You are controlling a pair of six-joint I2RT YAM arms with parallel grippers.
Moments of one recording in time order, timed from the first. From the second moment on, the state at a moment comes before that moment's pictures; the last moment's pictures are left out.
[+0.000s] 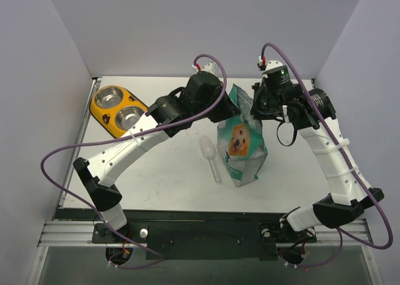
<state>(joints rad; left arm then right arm) -0.94 1.73 2.02 -0.76 -0.10 -1.00 0.53 1.44 1.88 -1.20 0.20 0.34</state>
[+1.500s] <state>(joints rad) -0.96 1.67 2.00 -0.78 -0.08 -1.00 0.57 1.41 1.86 -1.20 0.52 0.30</state>
